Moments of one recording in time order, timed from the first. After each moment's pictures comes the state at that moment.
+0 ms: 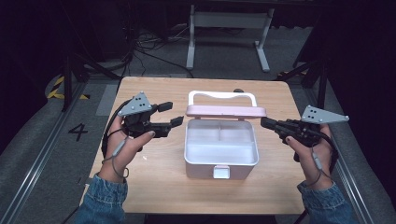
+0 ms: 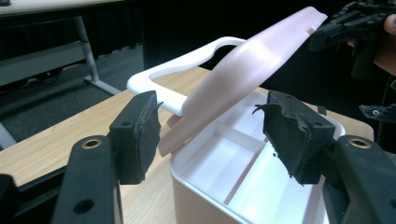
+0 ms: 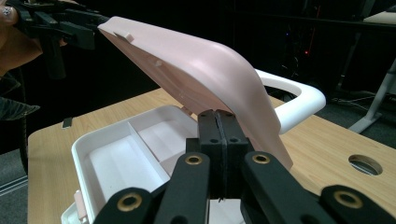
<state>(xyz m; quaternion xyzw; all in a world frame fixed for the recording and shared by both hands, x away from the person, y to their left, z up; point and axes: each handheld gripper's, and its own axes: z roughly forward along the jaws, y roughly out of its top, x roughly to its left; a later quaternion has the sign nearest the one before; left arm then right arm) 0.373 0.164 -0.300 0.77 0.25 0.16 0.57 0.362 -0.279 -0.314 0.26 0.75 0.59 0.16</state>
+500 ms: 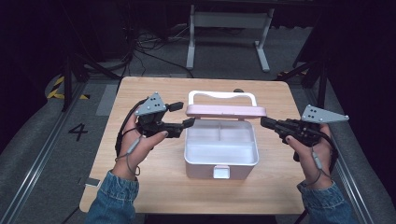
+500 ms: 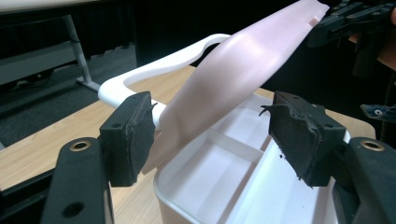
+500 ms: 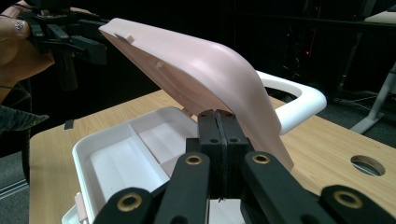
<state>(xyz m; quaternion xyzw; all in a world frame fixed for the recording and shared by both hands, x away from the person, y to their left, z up) 0.385 0.135 -0.310 0.78 0.24 0.15 0.56 0.363 -0.279 -0.315 0.26 0.75 0.59 0.16</state>
